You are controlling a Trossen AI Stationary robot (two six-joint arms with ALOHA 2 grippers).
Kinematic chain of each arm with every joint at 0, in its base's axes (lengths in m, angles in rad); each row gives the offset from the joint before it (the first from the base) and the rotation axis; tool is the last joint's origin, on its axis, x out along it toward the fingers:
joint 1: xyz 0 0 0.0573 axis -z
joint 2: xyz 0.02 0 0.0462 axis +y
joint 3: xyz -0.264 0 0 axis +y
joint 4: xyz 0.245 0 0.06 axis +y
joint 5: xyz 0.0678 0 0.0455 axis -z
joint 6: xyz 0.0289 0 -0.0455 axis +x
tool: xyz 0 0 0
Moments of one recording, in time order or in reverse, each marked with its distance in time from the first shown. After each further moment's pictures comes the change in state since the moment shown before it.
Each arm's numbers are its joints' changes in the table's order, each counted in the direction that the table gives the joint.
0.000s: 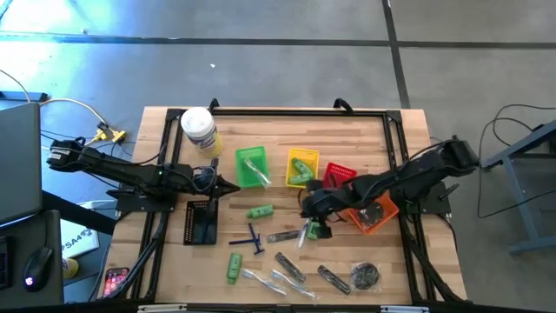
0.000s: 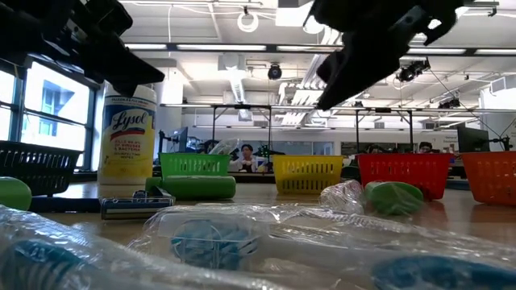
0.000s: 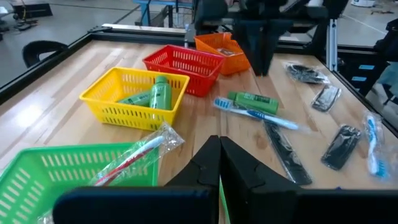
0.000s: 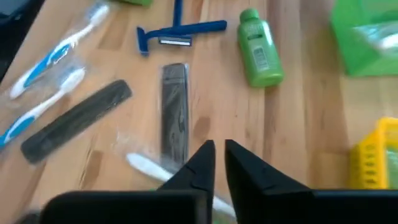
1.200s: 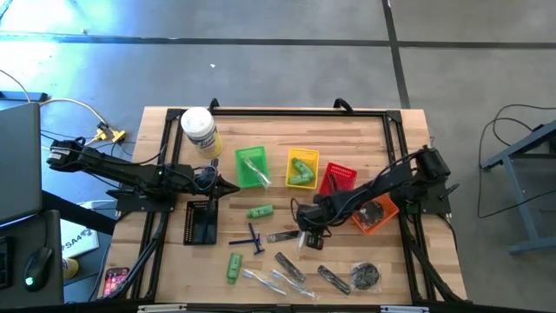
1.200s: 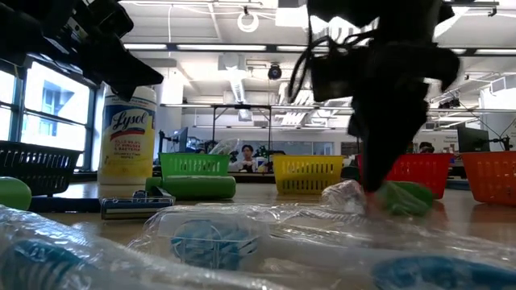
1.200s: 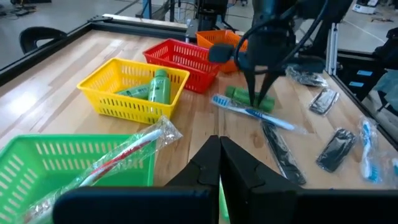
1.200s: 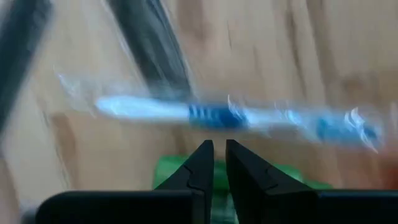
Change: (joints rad) left arm 0.000 0.000 -0.002 0.020 0.001 -0.060; right arm -0.065 0.256 -0.153 0.321 -0.030 0.465
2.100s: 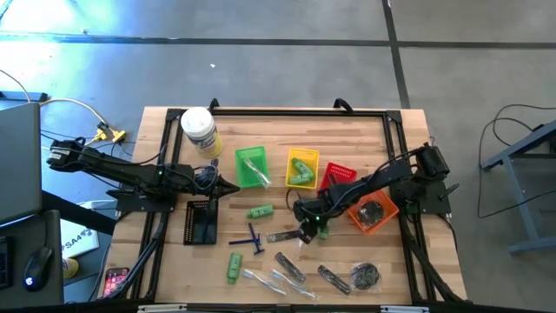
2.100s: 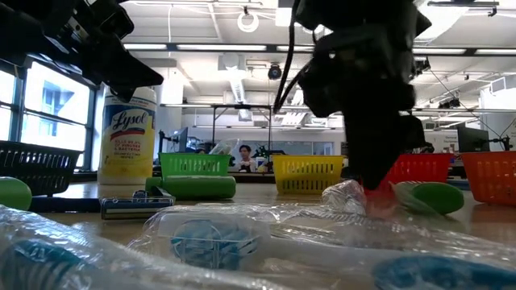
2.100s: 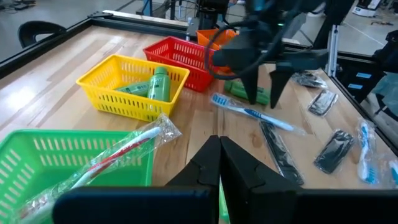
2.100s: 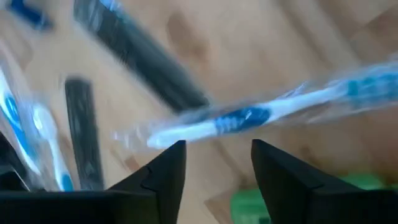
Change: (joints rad) left arm 0.000 0.001 0.000 0.001 0.000 -0.022; right arm 0.085 -0.007 0.000 -0.062 -0.205 0.409
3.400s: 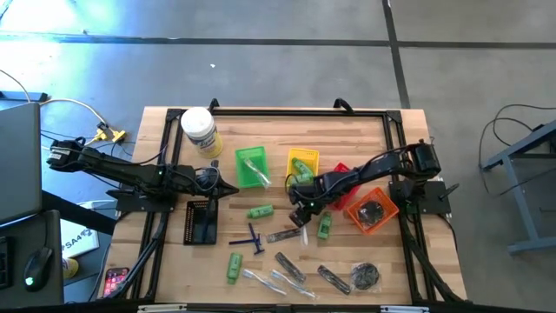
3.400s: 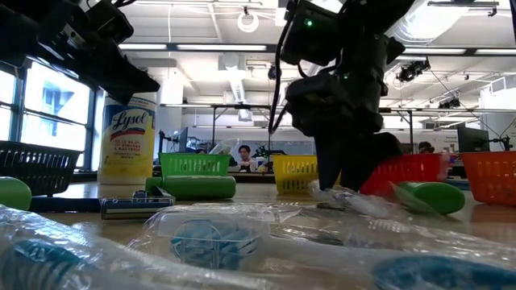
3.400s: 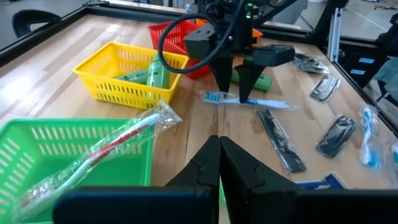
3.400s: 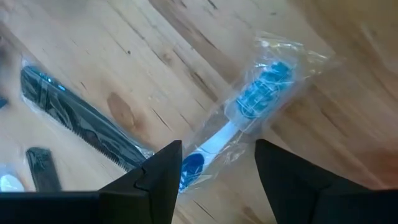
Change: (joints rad) left arm 0.000 0.000 0.000 0.045 0.010 0.012; right arm 0.106 0.070 -0.002 -0.020 0.013 -0.022
